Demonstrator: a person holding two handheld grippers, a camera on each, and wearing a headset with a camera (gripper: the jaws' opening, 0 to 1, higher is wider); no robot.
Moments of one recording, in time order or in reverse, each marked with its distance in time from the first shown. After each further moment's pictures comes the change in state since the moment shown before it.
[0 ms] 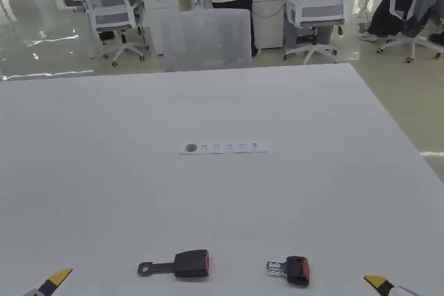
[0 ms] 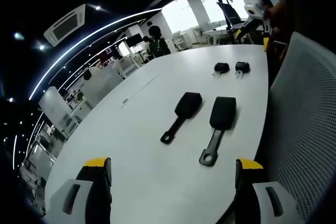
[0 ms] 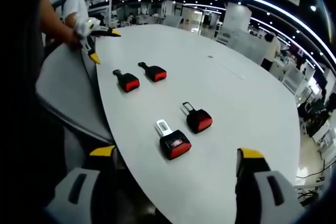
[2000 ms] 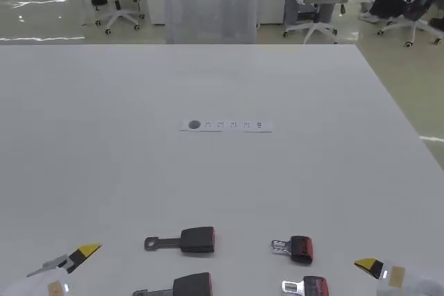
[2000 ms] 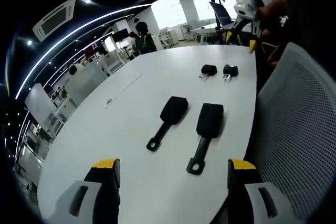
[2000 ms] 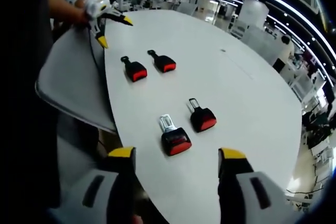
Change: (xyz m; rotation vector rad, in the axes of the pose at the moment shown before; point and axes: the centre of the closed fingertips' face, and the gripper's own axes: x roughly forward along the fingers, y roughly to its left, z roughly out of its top) left arm 0.011 -0.018 0.025 0.014 0.057 -0.170; right arm -0.002 -0.002 0.005 -0.120 0.127 0.078
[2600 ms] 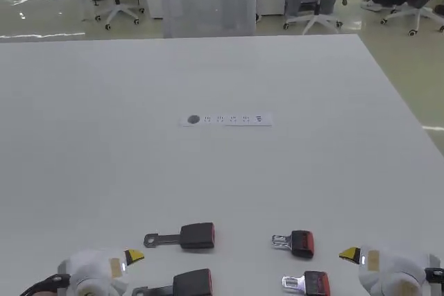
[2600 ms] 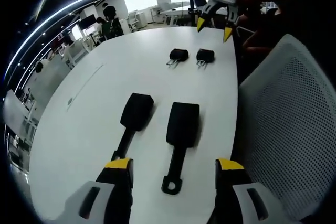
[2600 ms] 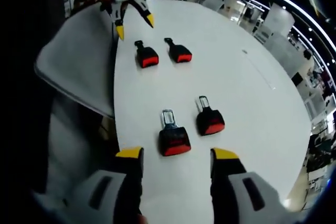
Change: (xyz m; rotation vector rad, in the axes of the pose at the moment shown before) left arm 0.052 -0.046 0.017 0.060 0.155 -0.272; right arm 0.029 -0.006 -0.005 -0.162 0.076 0.117
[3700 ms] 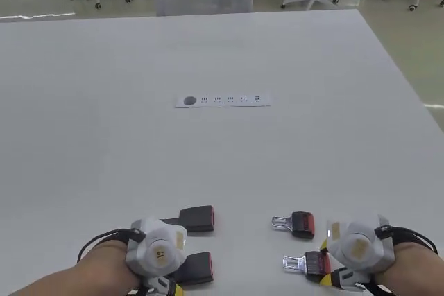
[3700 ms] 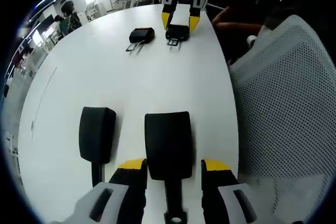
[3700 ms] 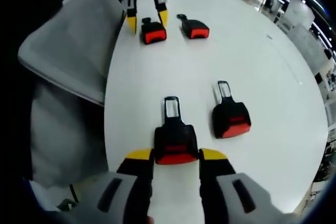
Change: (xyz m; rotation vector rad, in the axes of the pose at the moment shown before) left arm 0.066 -0.018 0.009 0.172 0.171 -0.252; right arm 0.058 0.002 -0.019 -0.053 0.112 0.163
